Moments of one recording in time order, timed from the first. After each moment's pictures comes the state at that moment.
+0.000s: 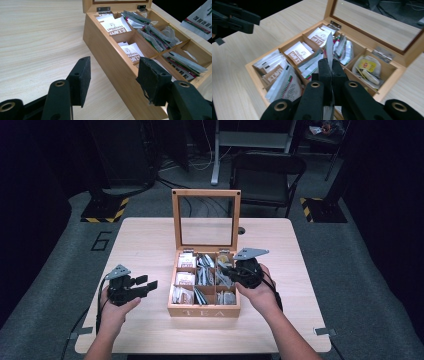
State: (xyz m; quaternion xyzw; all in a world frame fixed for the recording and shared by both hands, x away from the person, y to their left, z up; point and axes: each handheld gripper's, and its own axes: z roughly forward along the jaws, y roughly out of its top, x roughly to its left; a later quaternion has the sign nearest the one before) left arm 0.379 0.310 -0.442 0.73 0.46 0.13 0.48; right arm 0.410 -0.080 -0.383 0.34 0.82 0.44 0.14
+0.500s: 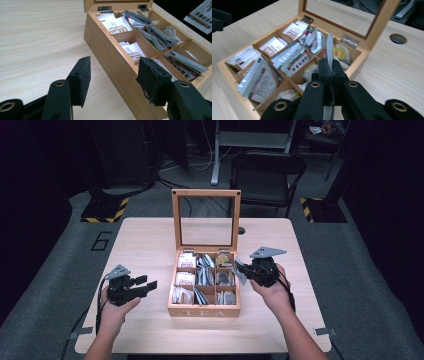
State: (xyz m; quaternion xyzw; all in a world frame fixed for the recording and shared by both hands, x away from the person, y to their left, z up) left arm 0.379 0.311 -0.443 0.73 0.47 0.13 0.48; right arm 0.416 -0.122 -0.389 0.38 0.80 0.43 0.17
